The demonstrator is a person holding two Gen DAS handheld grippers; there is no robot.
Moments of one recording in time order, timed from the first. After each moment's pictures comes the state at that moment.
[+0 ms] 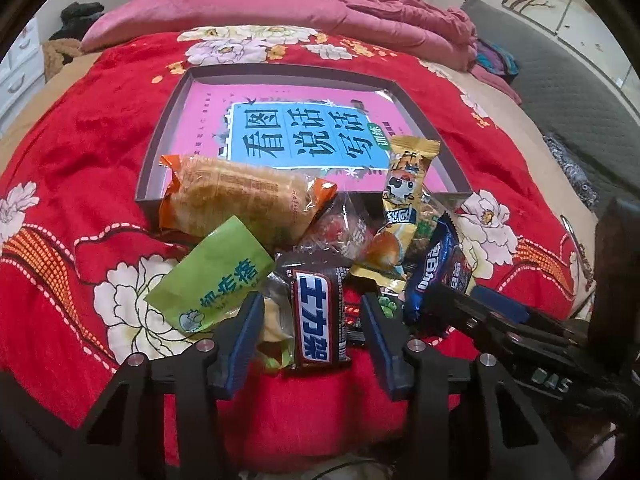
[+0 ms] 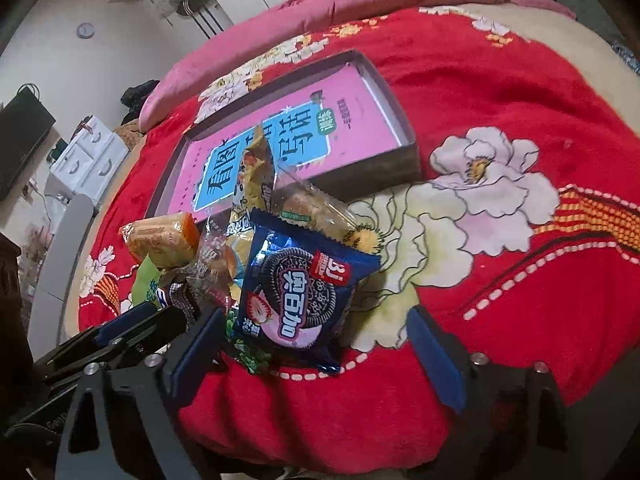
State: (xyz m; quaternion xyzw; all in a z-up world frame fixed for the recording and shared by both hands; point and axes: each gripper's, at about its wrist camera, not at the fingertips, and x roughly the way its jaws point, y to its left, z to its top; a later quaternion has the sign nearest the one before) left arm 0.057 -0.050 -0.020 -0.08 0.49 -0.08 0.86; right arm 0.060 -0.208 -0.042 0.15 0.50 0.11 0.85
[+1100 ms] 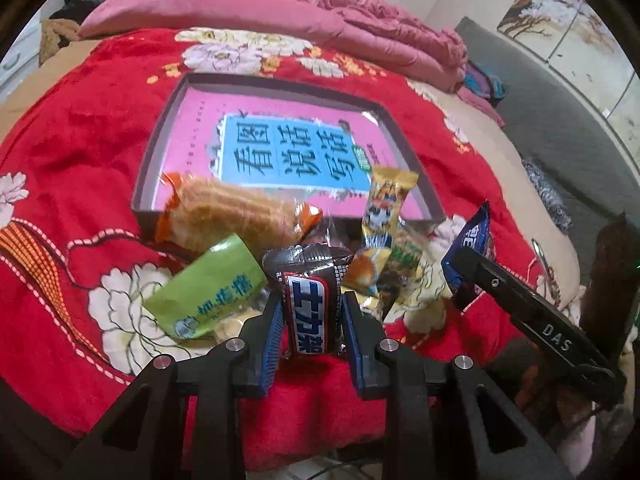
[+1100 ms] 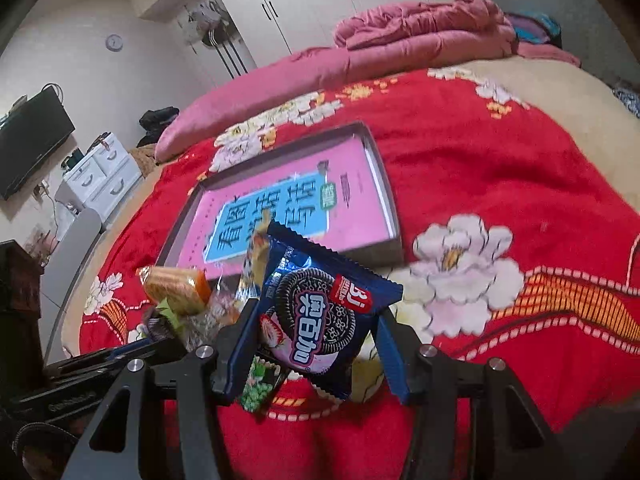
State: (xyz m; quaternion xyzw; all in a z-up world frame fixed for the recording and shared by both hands) left arm 0.058 -0.035 -0.002 -0.14 0.48 -0.11 0.86; right arm 0.061 -0.229 0.002 0.12 0.41 0.11 0.90
